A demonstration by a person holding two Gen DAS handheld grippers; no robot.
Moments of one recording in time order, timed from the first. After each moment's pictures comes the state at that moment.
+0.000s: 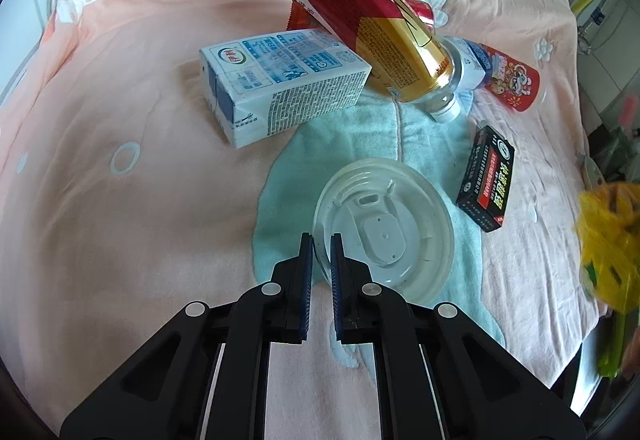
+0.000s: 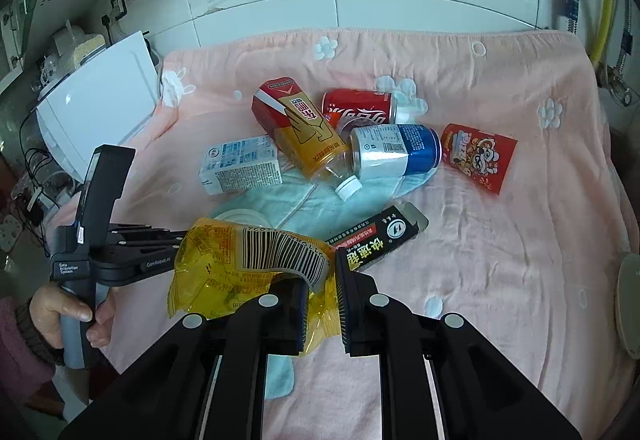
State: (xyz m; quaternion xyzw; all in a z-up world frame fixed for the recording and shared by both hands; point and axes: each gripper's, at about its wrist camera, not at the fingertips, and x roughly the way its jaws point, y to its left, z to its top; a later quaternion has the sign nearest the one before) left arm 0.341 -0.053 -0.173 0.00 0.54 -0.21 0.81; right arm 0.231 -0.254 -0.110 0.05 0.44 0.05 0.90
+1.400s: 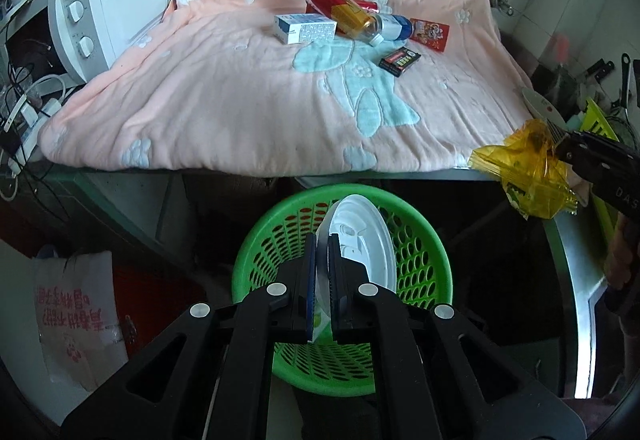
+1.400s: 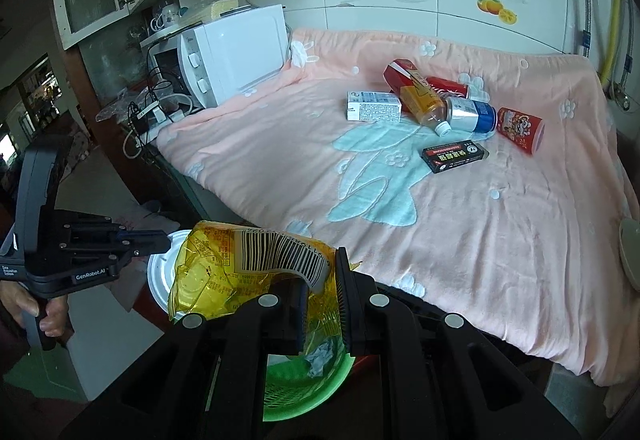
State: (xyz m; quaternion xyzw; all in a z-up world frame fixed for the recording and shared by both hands) left arm 0.028 0.058 -0.093 0.02 0.49 -0.18 0.85; right arm 0.011 -0.165 -0.080 0.01 0.41 0.17 0.89
